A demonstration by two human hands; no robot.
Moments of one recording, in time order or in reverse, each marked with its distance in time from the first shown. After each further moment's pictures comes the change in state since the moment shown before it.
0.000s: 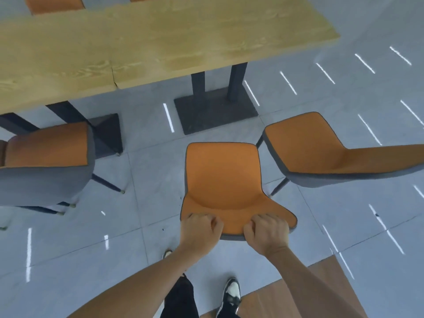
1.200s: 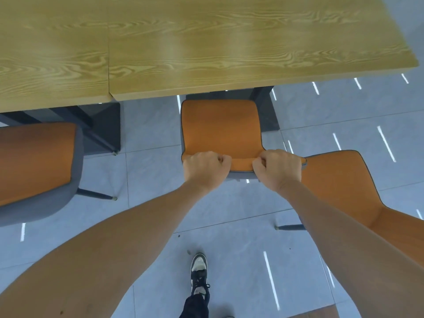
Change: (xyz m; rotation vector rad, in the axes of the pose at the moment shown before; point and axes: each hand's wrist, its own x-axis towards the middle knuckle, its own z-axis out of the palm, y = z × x) left_hand 0.375 -0.050 -0.076 0.015 0.086 -0.226; right_hand 0.416 0.004 0.015 -0.116 -0.046 -0.136
